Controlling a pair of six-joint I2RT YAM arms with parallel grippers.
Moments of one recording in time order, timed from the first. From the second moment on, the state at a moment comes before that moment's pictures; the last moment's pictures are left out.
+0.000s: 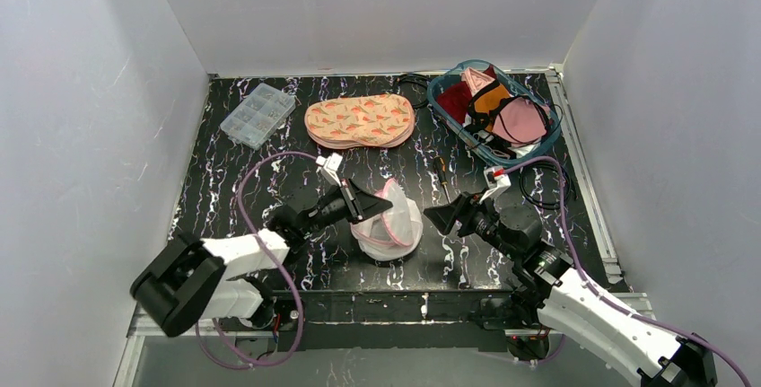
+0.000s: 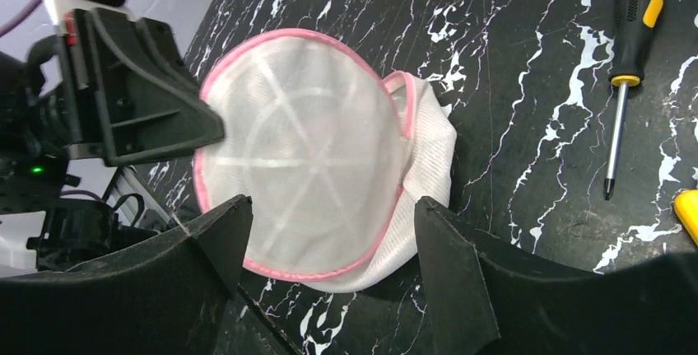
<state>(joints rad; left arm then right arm) -0.70 1.19 0.32 0.79 0.35 -1.06 0.75 0.54 0.28 0.08 -0.02 0.67</state>
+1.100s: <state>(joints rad) -0.66 0.94 0.55 -0.20 0.16 -0.69 0.74 0.57 0.33 -0.10 -0.05 0.61</state>
